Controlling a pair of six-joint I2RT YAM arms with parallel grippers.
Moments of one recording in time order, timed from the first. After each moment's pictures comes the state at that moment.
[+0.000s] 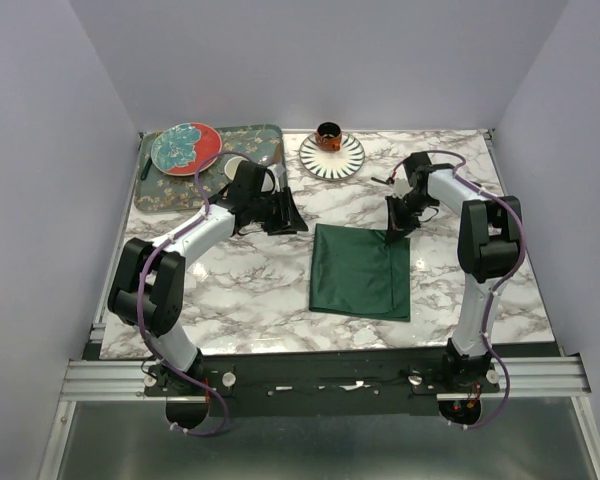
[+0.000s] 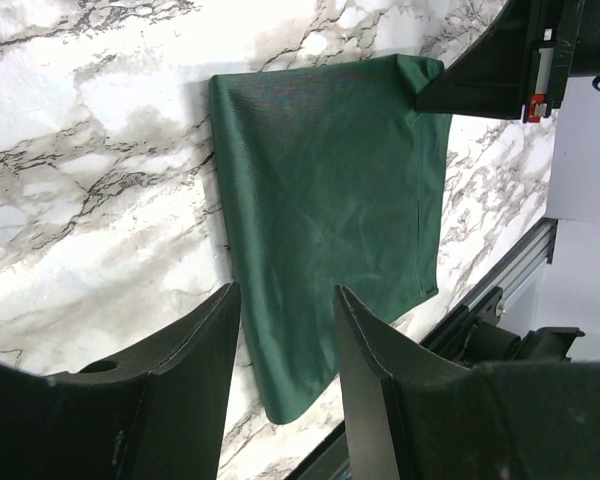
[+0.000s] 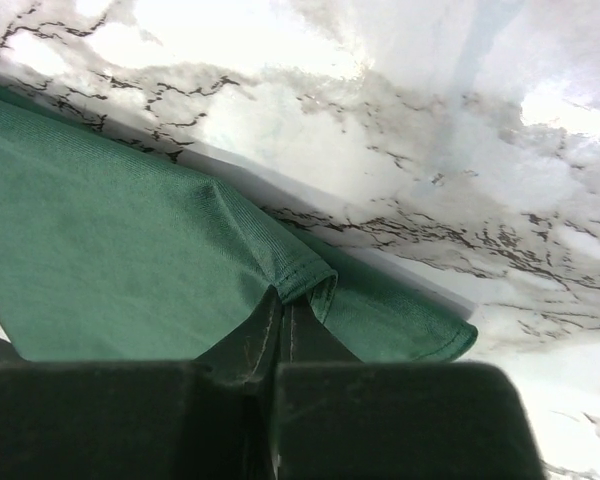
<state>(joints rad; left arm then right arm) -0.40 1.66 1.14 -0.26 0.50 -0.60 0.14 2.06 1.50 -0.88 -0.37 0.03</state>
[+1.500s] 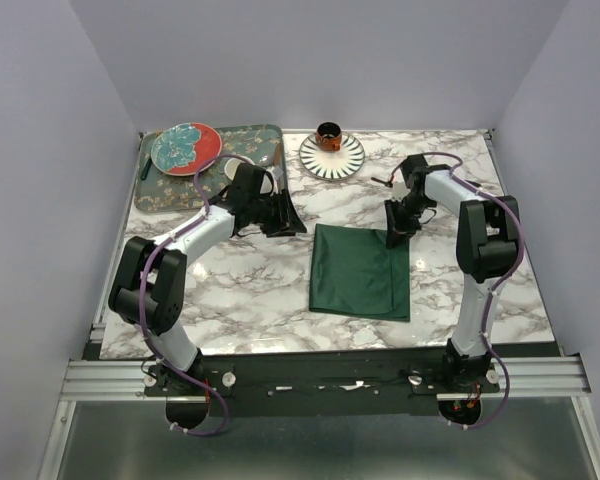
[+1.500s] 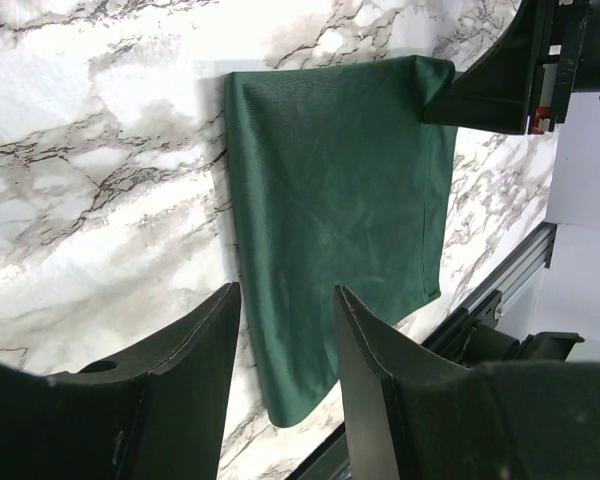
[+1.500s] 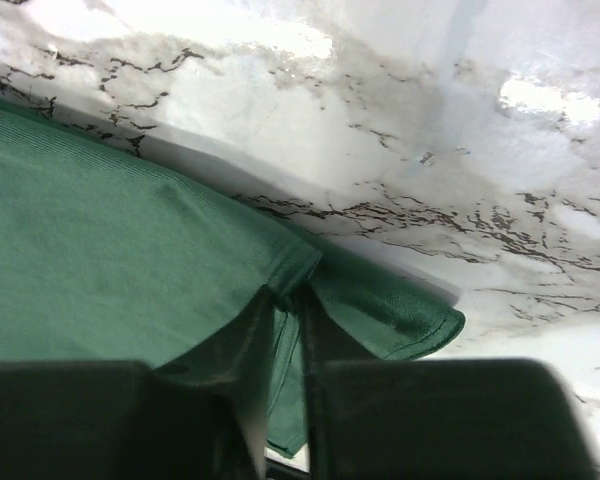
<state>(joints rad) -0.39 1.67 1.12 -0.25 0.51 -0.62 0.16 2.06 1.50 -0.91 -0.30 0.02</state>
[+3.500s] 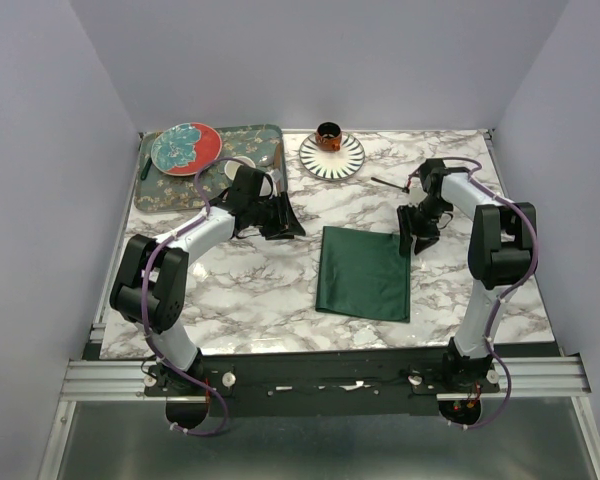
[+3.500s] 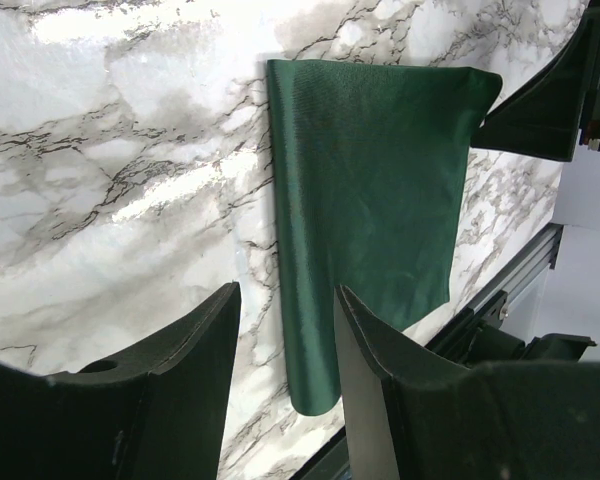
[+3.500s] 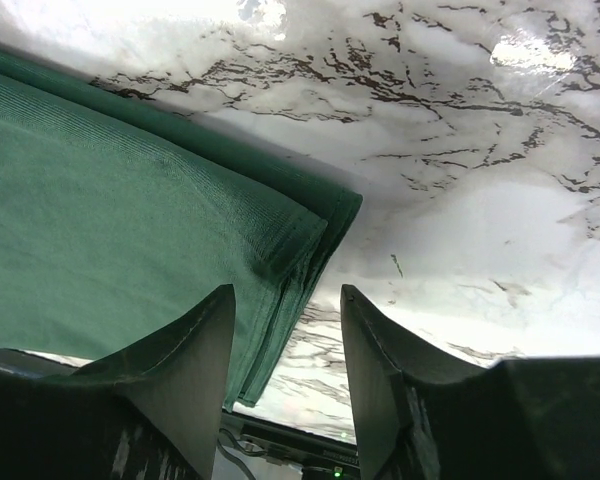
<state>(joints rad) -0.39 1.69 1.10 -0.24 0.51 -0.62 0.07 1.98 1.42 -0.98 -0.24 -0.04</state>
